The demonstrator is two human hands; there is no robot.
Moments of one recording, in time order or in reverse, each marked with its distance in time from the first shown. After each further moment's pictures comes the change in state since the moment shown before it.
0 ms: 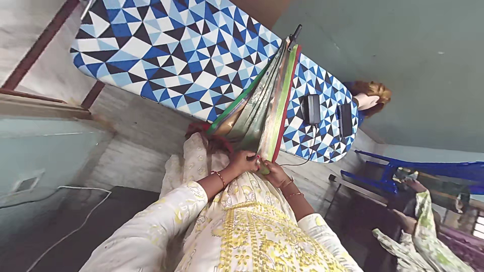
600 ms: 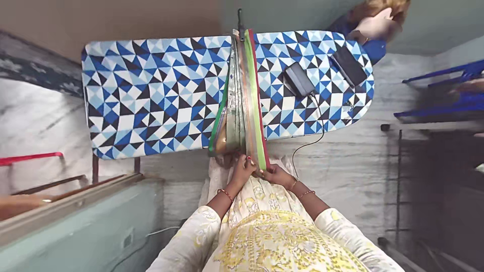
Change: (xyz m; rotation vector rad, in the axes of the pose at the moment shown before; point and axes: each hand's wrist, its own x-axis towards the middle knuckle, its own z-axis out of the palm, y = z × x) left_hand 0.005 -0.026 -0.005 0.028 0.106 -0.128; right_hand 0.021 0.067 -0.001 -0.221 -0.108 -0.155
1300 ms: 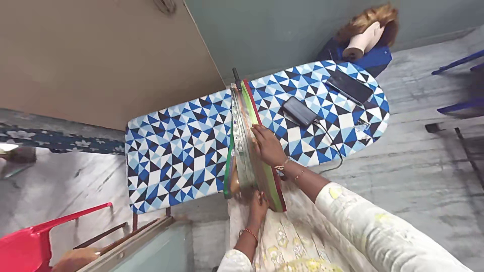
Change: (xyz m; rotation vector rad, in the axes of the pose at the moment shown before) left_hand 0.029 -0.019 0.000 0.352 0.048 -0.108; right_hand 0.127 -0.188 -0.027 -0.953 0.674 -0.800
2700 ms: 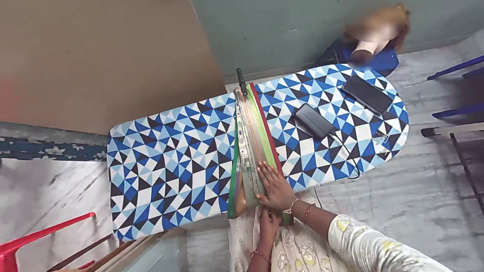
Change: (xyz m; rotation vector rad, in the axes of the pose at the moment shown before) left_hand 0.026 -0.019 0.020 -0.226 0.041 0.071; right_hand -0.090 0.017 0.074 -0.245 -0.237 -0.124
